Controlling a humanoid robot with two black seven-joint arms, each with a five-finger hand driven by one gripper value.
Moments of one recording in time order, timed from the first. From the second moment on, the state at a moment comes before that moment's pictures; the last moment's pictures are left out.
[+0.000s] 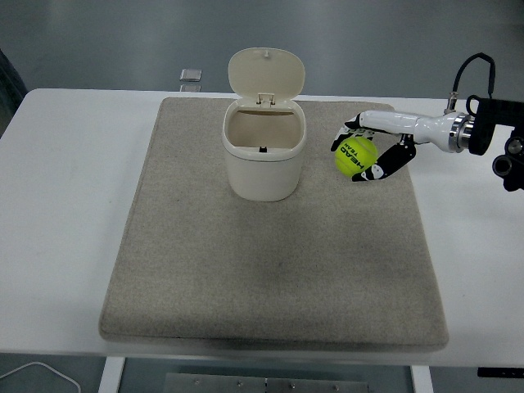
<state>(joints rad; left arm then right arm) 0.05 0.00 -0.04 -0.14 0.01 -0.05 -0.31 1.21 -0.57 0.12 1.05 -1.22 0.23 0.38</state>
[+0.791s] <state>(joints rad) 0.05 0.00 -0.04 -0.14 0.01 -0.05 -0.31 1.31 -0.62 0.23 1.14 -1.11 0.41 0.43</state>
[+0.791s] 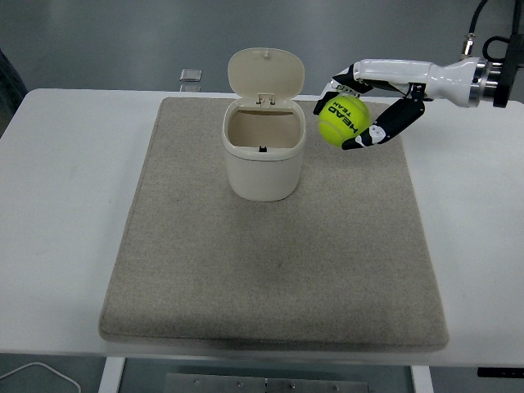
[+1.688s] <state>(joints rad) 0.05 0.00 -0.04 -0.14 0.01 -0.05 -0.31 1.30 -0.33 0.25 1.00 -1.13 0.29 0.39</state>
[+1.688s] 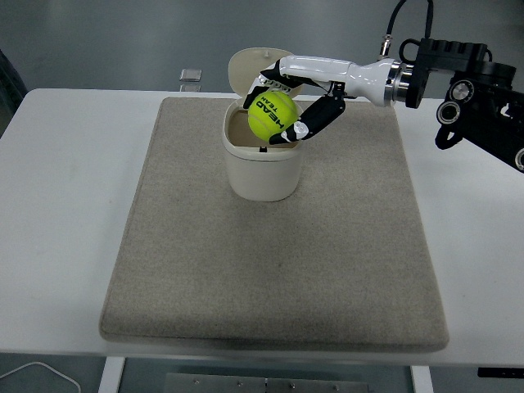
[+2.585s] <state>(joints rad) 0.05 0.00 -0.04 -0.14 0.01 -0.05 -0.31 1.28 -0.30 0.24 0.95 -1.13 0.21 0.39</state>
